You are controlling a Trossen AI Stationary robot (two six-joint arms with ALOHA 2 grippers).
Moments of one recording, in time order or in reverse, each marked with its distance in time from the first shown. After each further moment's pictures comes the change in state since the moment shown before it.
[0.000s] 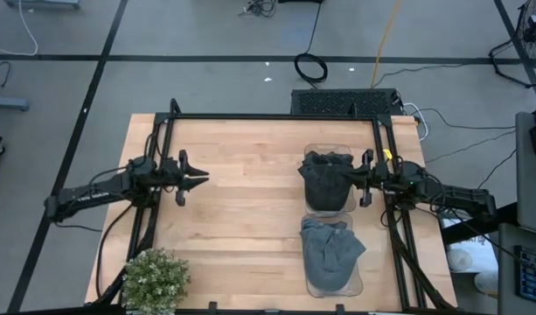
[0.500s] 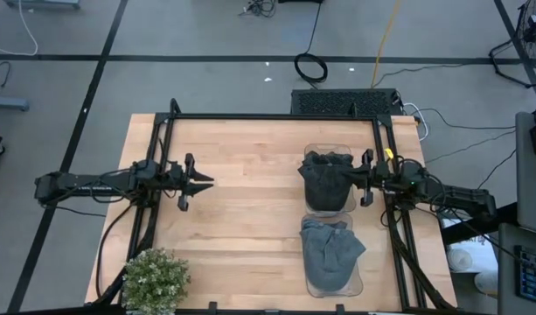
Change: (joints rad) left arm -0.166 0.249 -0.007 0.326 -0.082 -0.001; right arm 0.000 -0.001 0.000 0.030 -0.003 0.062
